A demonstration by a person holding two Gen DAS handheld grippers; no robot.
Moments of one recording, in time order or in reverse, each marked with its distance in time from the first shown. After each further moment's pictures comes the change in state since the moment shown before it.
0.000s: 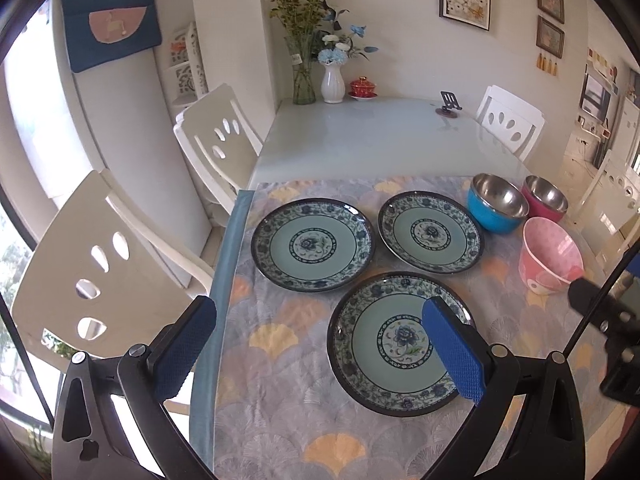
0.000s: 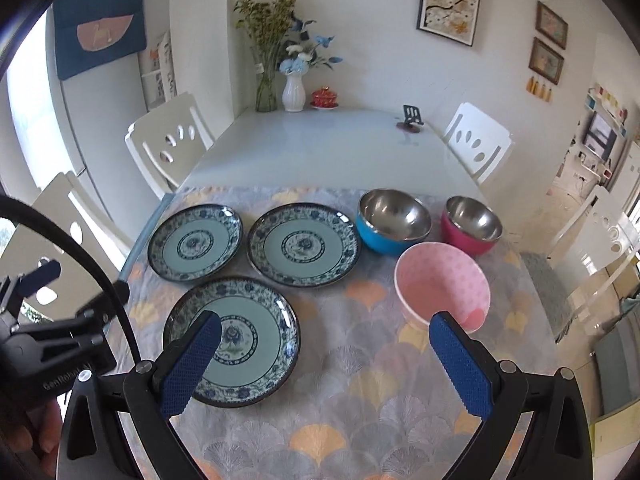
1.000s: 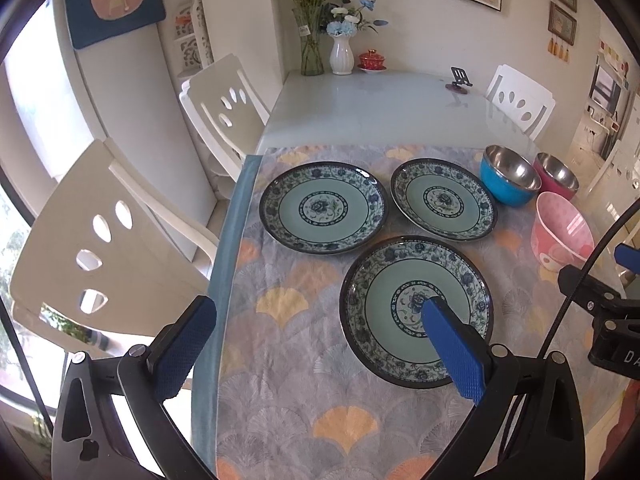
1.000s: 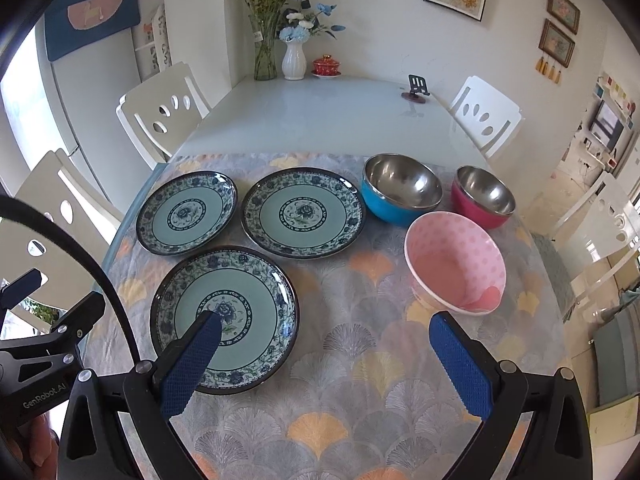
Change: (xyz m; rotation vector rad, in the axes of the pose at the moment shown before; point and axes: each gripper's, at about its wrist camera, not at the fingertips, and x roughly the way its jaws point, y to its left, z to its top) left arm 0.011 0.009 -0.017 -0.016 0.098 0.016; right arm 0.034 0.003 -0.008 -0.010 0.119 0.012
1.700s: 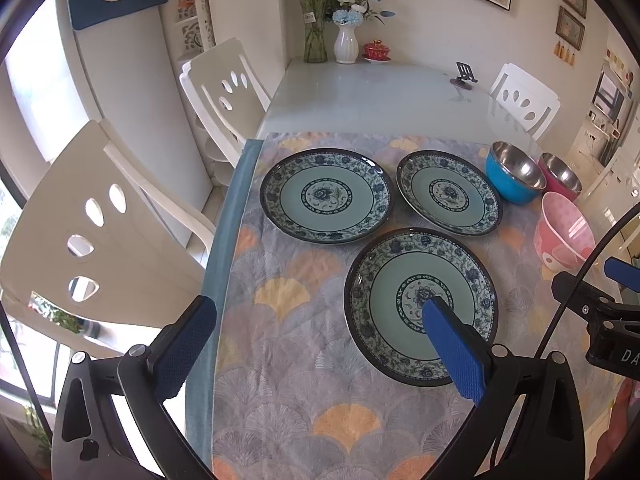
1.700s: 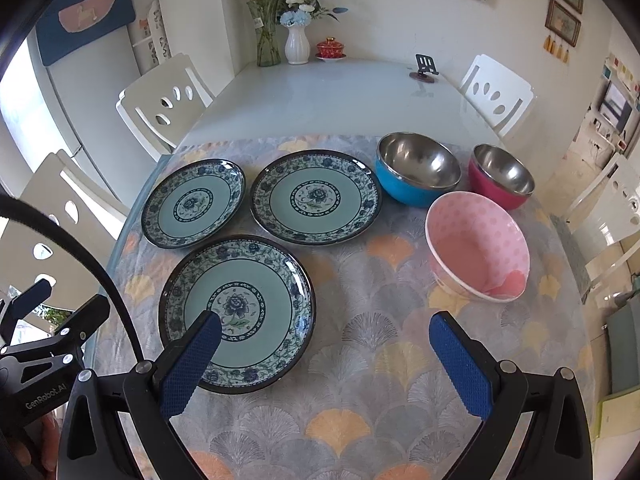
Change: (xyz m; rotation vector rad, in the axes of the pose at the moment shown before) left arm 0.013 0.011 -0.002 -0.028 0.038 -0.021; right arm 0.018 0.003 0.000 0.038 0.057 0.047
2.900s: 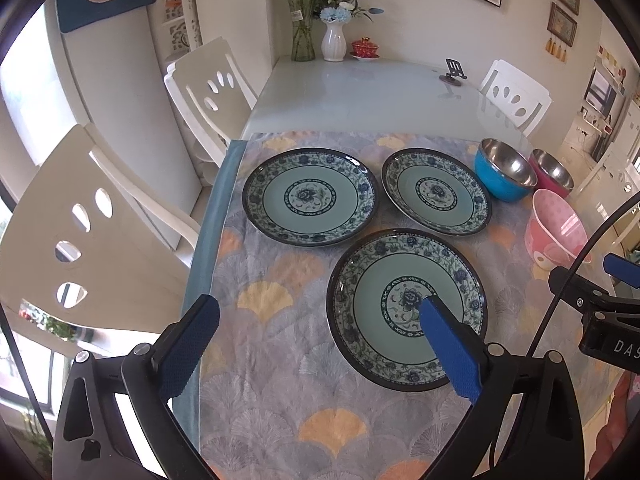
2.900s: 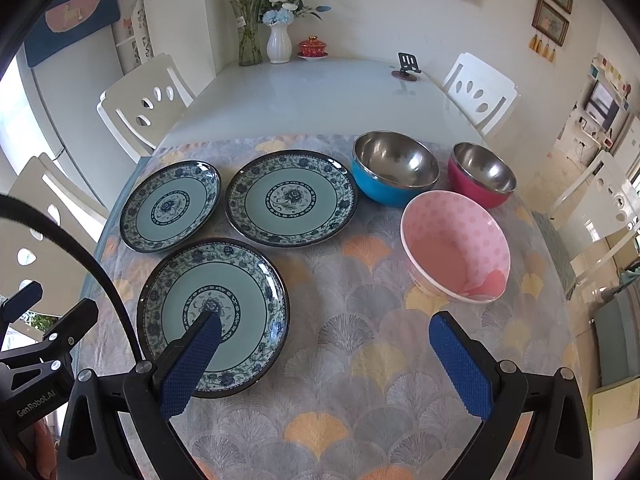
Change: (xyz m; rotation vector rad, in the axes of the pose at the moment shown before) left arm 0.007 -0.012 0.004 0.015 0.006 -0.033; right arm 0.003 -0.011 0.003 0.017 0.007 -0.063
